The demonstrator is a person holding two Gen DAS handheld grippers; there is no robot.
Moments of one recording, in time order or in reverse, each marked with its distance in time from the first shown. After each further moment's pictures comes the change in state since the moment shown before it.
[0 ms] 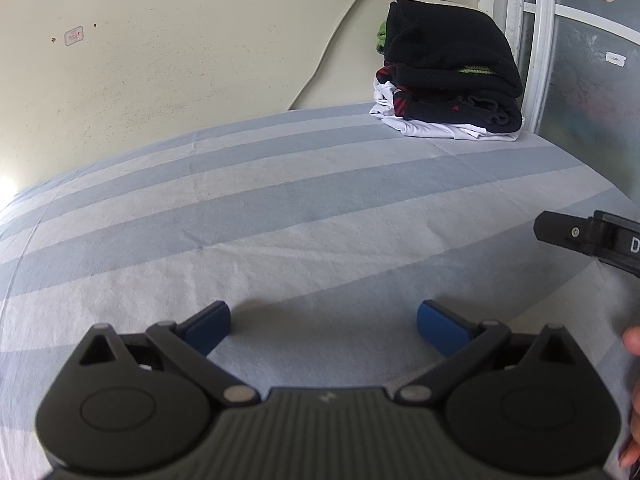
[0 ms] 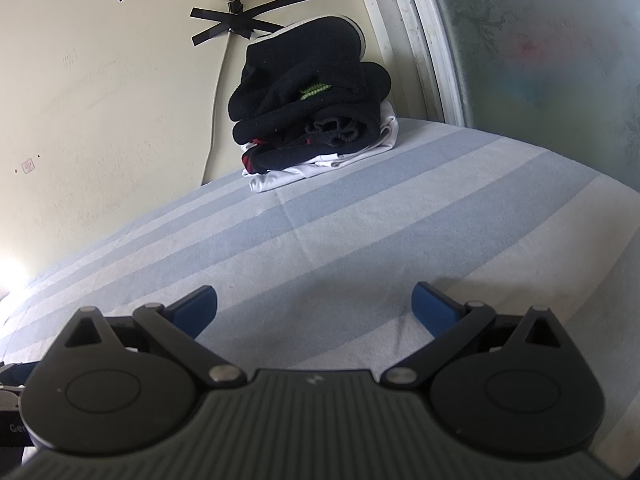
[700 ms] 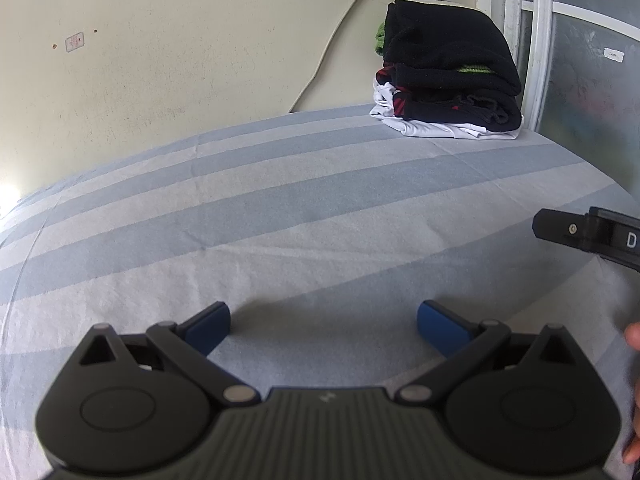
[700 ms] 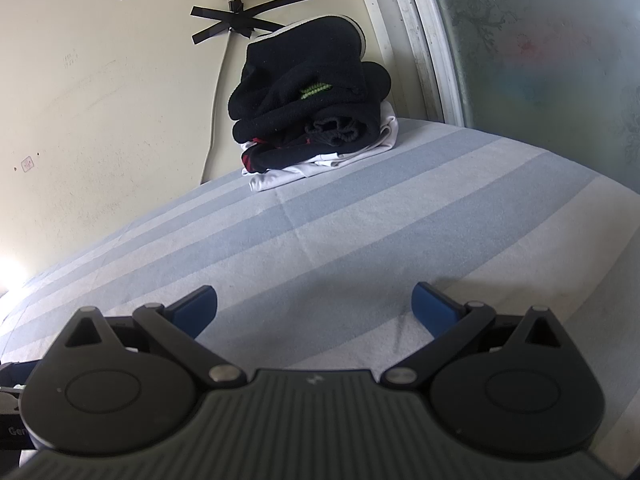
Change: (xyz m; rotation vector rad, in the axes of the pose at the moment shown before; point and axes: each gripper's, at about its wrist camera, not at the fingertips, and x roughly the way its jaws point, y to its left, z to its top) left arm -0.003 -0.002 -0.001 0.015 -0.008 0.015; right arm 0.000 0.001 0.000 0.000 0.000 0.000
